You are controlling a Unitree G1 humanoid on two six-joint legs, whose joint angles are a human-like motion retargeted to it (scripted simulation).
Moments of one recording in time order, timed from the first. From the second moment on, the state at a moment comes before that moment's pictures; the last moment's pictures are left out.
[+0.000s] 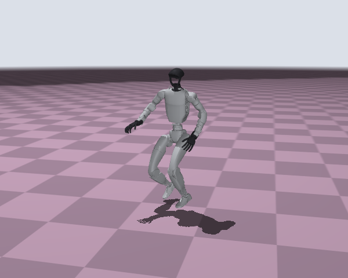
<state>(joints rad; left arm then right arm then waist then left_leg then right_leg) 0.27 0.51 -0.43 0.46 0.21 -0.26 0.28 0.00 -0.73 0.30 0.53 -0.49 -0.13 -0.48 0.14 -0.17 0.19 -0.73 -0.06 0.05 1.27 -0.35 0.04 -0.46 -0.29 0.02 1.38 -0.20 0.25</state>
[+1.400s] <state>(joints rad) 0.02 0.35 -0.16 0.43 0.11 -0.17 0.48 -0.20 -0.55 0.40 0.79 -0.26 -0.12 -0.35 0.22 0.10 0.32 -0.72 0.88 0.28 1.63 -0.49 -0.03 -0.13 -0.07 -0.49 1.01 -0.87 -0.12</state>
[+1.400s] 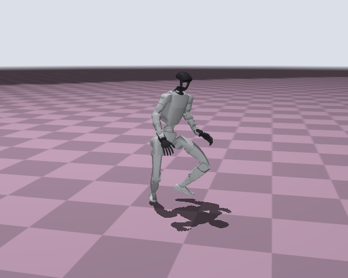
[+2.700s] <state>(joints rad) -0.06 0.35 -0.18 0.63 0.15 -0.23 0.66 -0.07 -0.43 0.26 0.73 -0.30 -0.14 -0.69 -0.05 -0.10 0.26 -0.22 0.41 0.34 1.18 -0.80 0.00 -0.60 -0.31 -0.12 1.29 -0.87 0.09</state>
